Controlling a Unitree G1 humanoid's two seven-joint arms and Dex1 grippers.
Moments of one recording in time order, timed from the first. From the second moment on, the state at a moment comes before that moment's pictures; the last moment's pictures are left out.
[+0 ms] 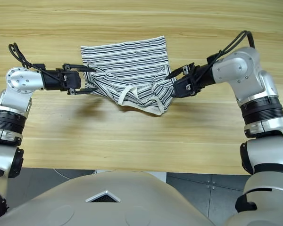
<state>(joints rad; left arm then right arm) -0.42 0.63 -0.28 0.51 0.09 -0.50 -1.06 -0.59 -0.79 0.42 0.42 -0.18 -0.57 1.28</state>
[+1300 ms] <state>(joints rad) -0.45 0.58 -0.34 0.59 0.18 -0.56 -1.00 -0.76 -0.60 0.48 0.89 -0.28 -0.53 1.37</state>
